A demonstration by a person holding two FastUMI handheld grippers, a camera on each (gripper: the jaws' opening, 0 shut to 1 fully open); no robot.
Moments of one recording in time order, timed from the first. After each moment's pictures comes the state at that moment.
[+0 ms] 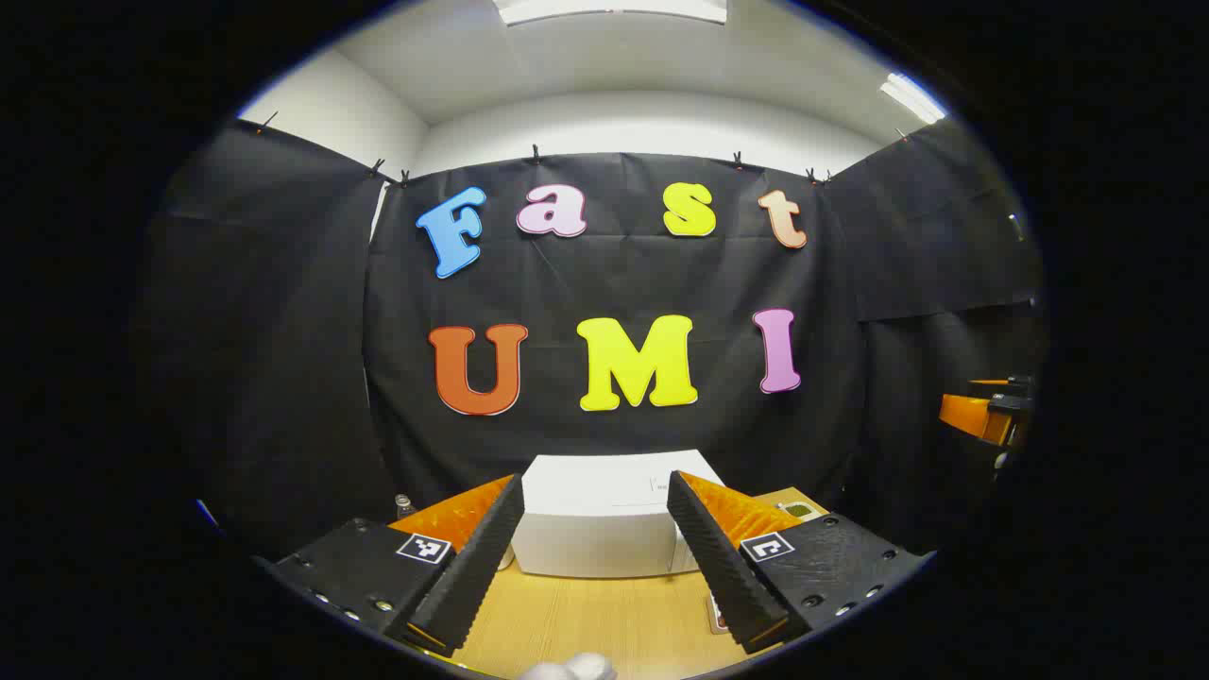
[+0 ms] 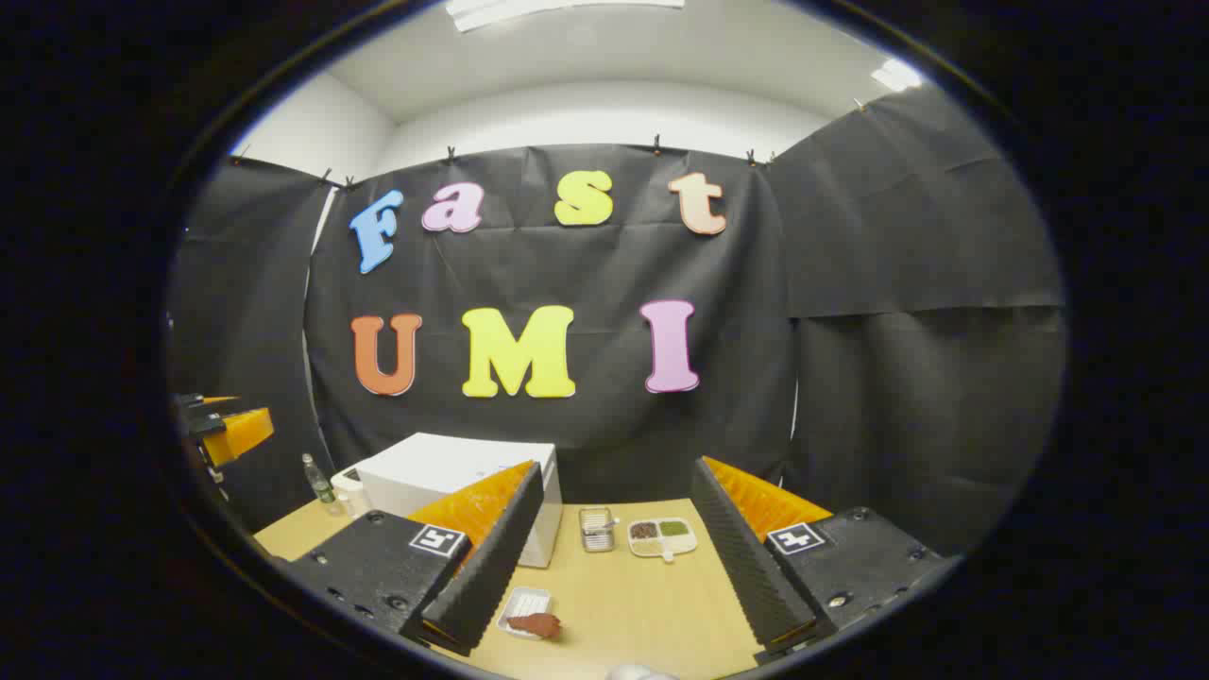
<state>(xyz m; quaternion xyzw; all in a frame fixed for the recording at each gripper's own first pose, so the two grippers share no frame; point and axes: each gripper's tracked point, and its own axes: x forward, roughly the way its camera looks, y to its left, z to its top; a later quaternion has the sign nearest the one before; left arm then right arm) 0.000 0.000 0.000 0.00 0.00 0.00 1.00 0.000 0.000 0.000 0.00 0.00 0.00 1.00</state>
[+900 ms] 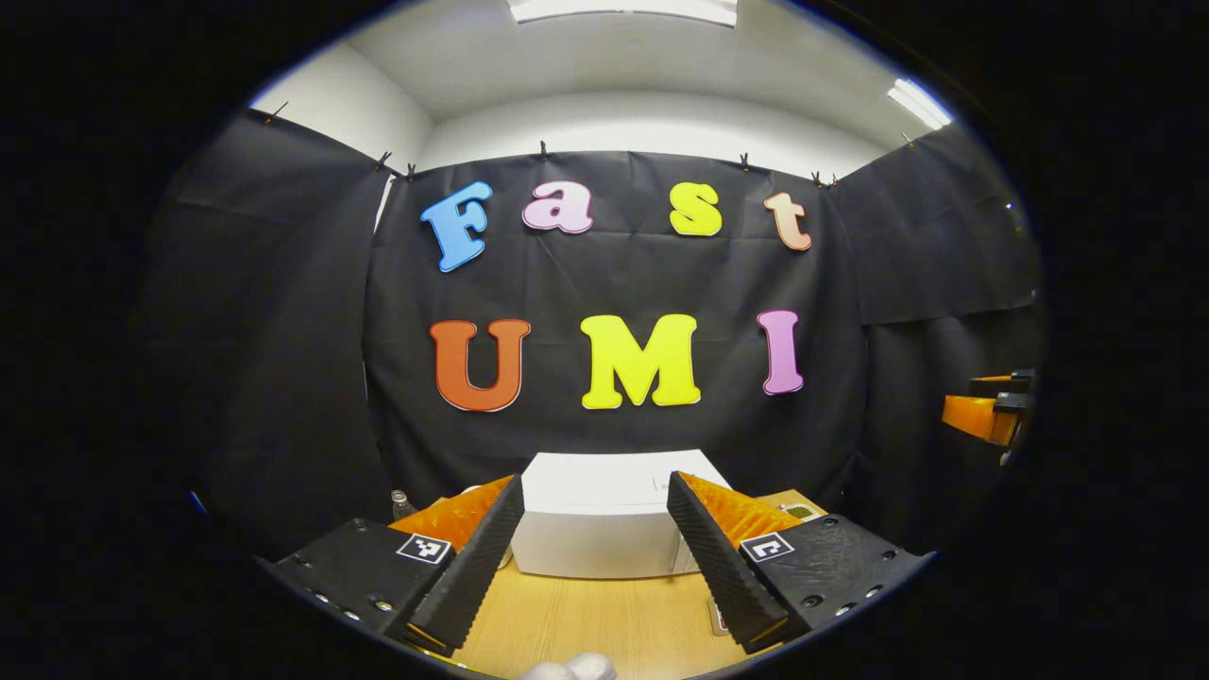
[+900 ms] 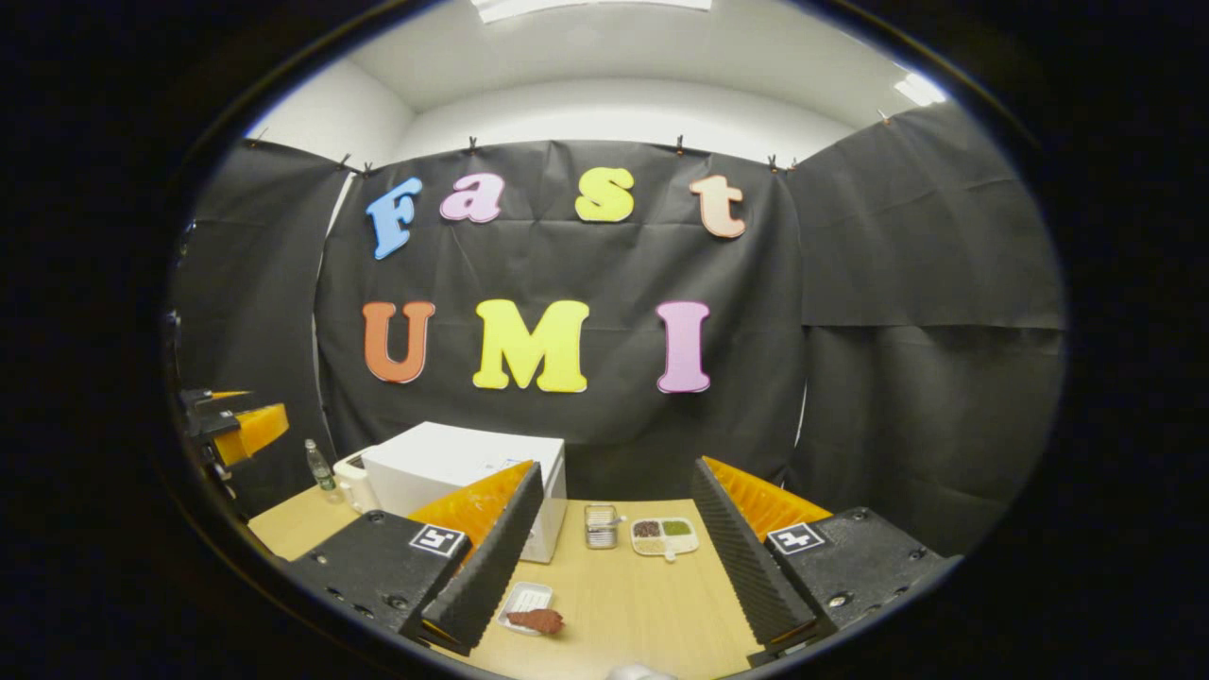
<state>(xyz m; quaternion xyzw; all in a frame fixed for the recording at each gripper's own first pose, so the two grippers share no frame) 0.011 0.008 -0.020 -0.01 0.00 0.00 1.00 -0.002 0.016 0.007 -0.03 0.00 0.01 1.00</state>
